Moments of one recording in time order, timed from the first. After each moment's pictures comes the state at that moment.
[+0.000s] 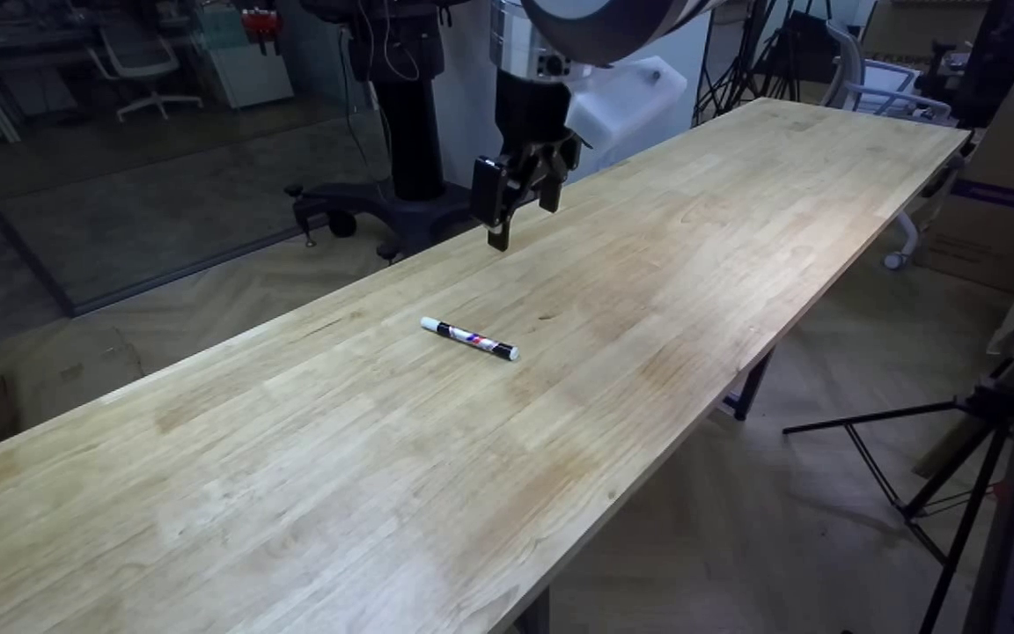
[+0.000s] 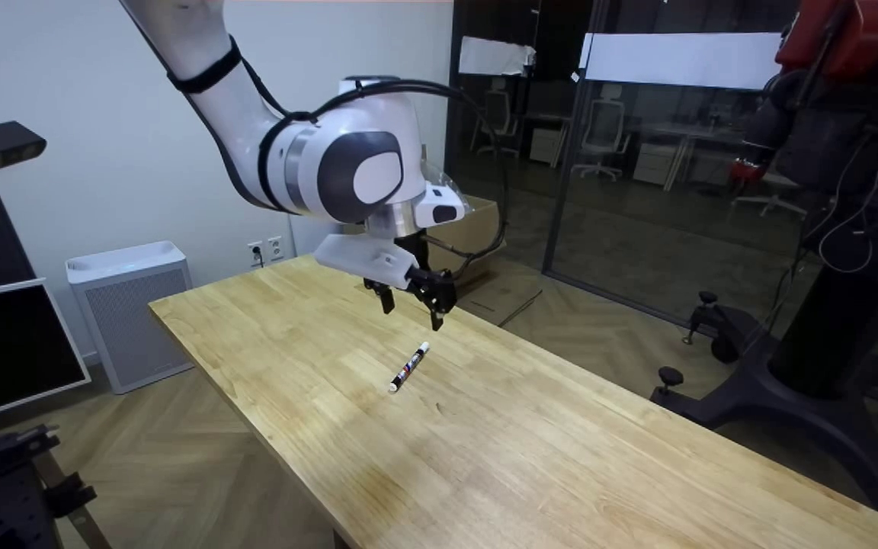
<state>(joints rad) -0.01 0.39 0.04 -2.19 -0.12 2.80 -0.02</state>
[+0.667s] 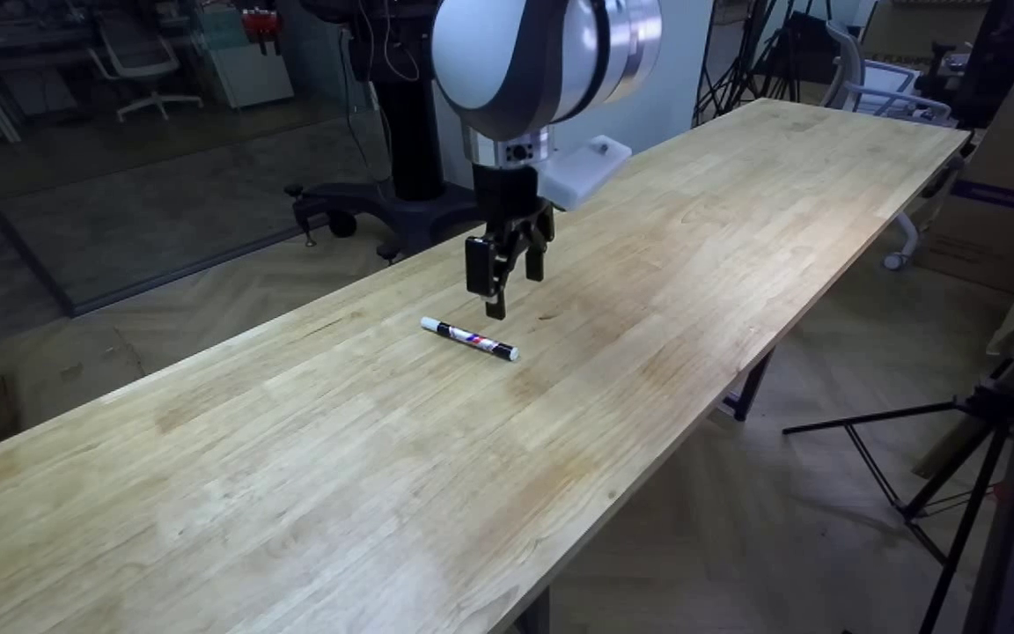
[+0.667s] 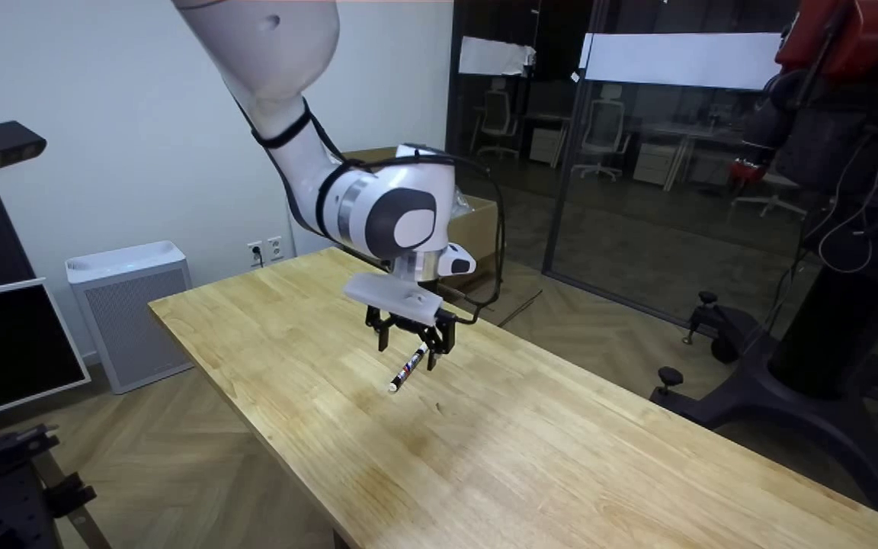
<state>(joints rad) -0.05 0.68 0.09 -1.90 -0.03 2.55 -0.23</state>
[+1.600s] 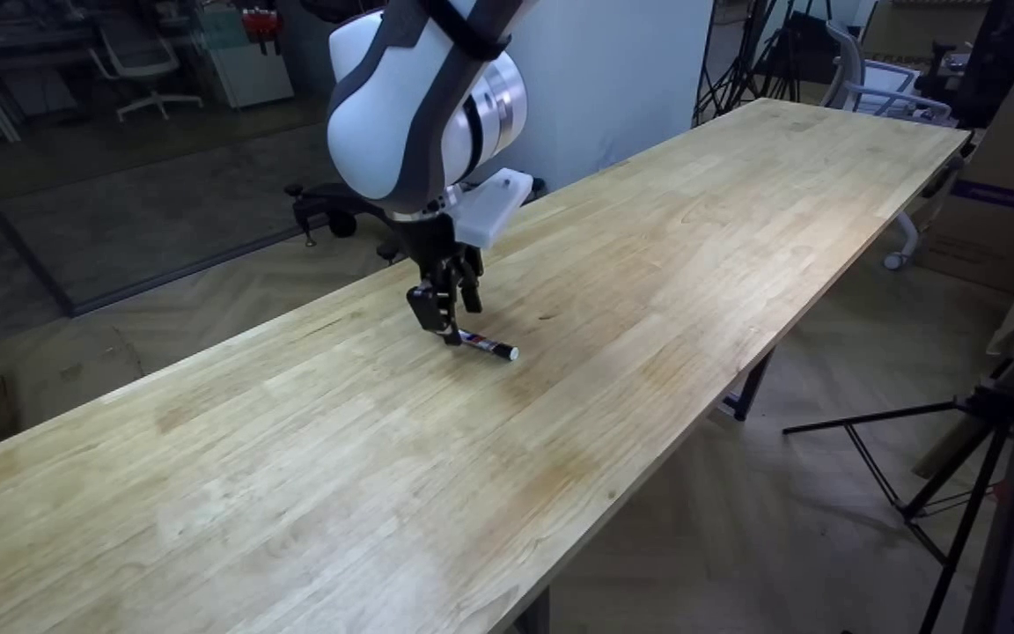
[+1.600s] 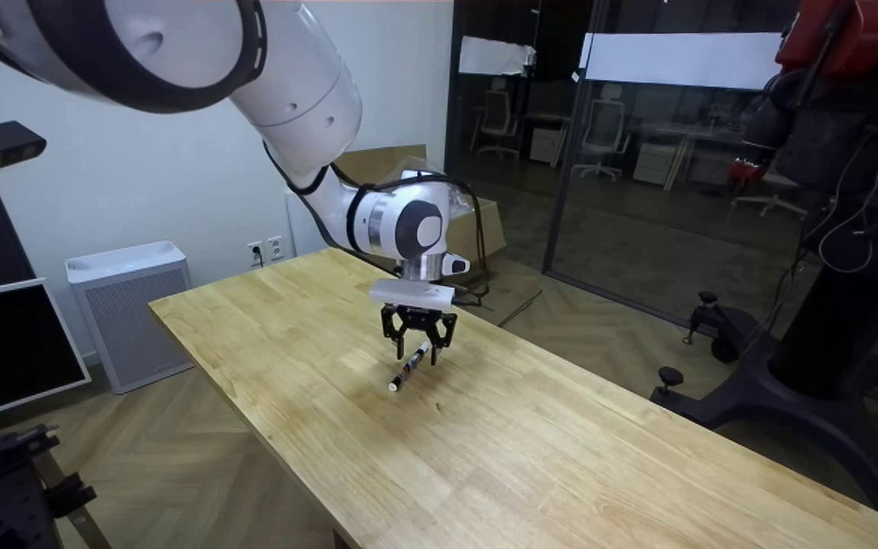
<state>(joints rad) 0.08 1.01 0.05 -1.41 -0.16 2.31 -0.24</state>
